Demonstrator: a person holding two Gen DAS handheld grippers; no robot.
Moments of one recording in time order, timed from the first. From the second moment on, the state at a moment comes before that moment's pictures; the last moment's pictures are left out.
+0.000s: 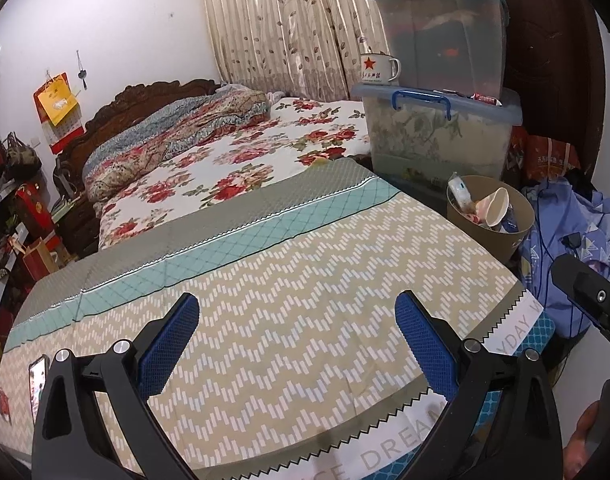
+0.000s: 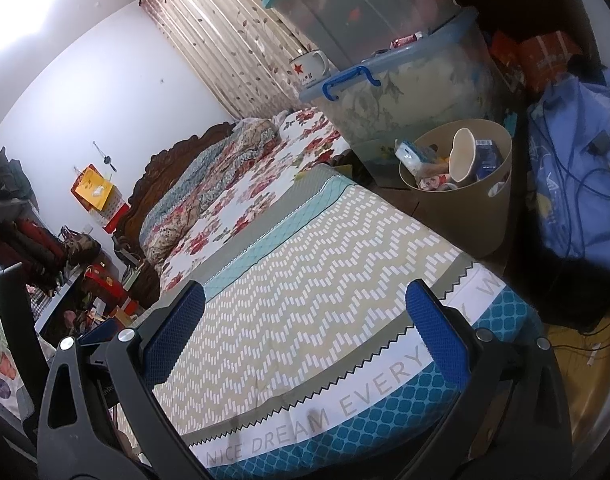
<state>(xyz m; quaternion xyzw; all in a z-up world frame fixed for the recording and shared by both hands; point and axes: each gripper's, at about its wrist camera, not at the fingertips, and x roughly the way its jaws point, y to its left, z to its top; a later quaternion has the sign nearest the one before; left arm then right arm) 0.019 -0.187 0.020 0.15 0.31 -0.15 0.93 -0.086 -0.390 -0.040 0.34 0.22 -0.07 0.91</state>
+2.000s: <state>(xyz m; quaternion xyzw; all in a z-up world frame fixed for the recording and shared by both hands) 0.027 -0.180 0.008 0.14 0.33 -0.14 0.92 -0.078 -0.389 -0.045 0.34 0.24 -0.06 0.91</state>
